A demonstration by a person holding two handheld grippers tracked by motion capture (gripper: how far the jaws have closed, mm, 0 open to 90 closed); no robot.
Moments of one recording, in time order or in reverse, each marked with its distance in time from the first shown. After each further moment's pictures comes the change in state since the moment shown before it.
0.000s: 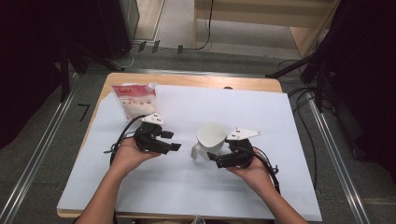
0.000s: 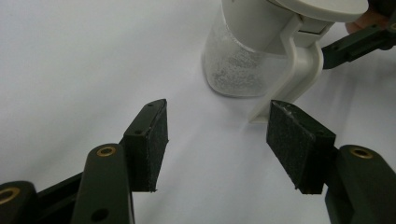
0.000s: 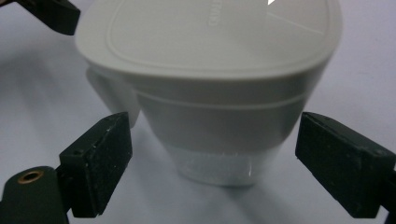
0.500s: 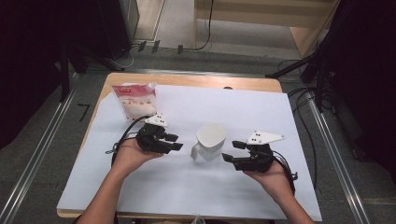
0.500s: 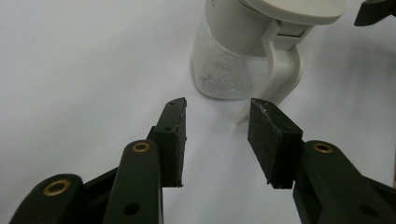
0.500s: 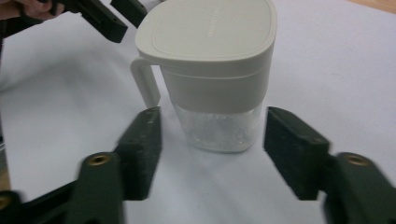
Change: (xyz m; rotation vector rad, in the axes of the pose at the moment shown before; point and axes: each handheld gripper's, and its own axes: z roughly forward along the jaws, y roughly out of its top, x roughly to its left) left arm -0.011 0.006 0.002 0.008 -0.007 0.033; right arm -0.007 -0.006 -0.053 -0.045 0.051 -0.019
